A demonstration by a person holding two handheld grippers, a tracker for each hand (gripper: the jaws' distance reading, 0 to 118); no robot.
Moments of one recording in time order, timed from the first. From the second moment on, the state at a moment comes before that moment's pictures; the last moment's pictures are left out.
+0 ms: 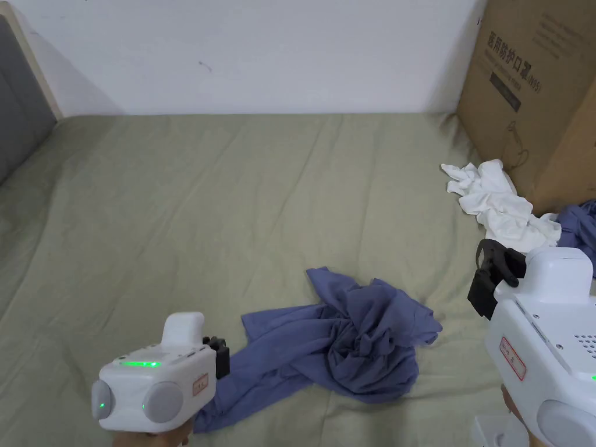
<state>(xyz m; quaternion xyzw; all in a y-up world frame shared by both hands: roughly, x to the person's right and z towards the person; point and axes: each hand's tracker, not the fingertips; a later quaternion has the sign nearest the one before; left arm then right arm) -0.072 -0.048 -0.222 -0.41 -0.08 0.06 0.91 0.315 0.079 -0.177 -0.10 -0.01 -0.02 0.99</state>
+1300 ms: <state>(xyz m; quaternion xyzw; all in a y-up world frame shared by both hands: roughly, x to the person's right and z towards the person) -0.050 -0.064 -0.228 -0.46 -0.09 0.06 0.88 0.336 0.003 -0.257 -0.30 -0.01 -0.05 0.95</state>
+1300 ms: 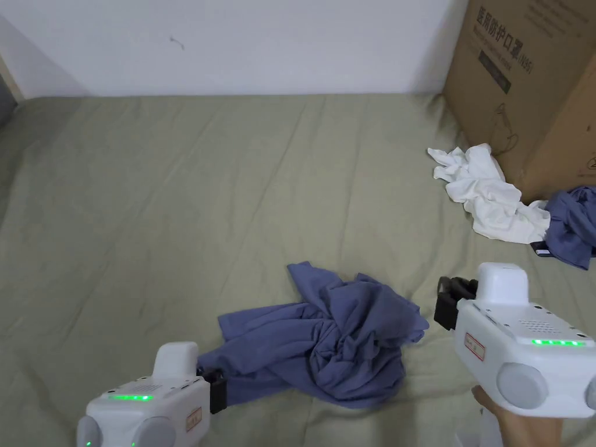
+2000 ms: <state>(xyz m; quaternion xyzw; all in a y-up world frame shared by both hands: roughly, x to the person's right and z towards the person) -0.063 -0.066 -0.244 -0.45 -0.10 0.10 0.88 0.341 -0.113 -0.359 -0.48 0.01 -0.07 0.88</state>
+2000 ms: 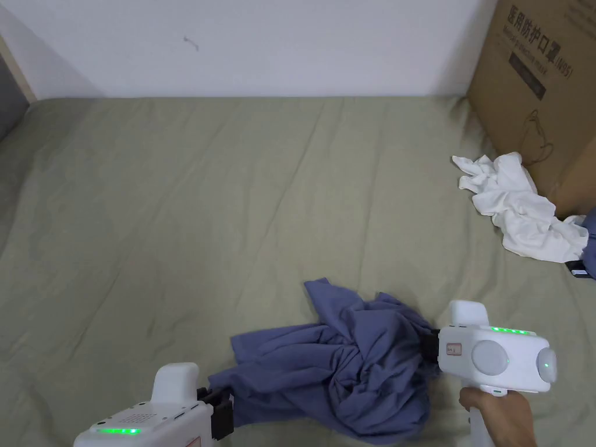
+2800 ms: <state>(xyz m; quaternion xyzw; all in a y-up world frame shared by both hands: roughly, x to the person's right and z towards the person) -0.130 0.108 -0.368 -0.27 -0.08 0.13 0.95 0.346 0.165 -0.354 -0.21 -0.01 0.00 0.98</state>
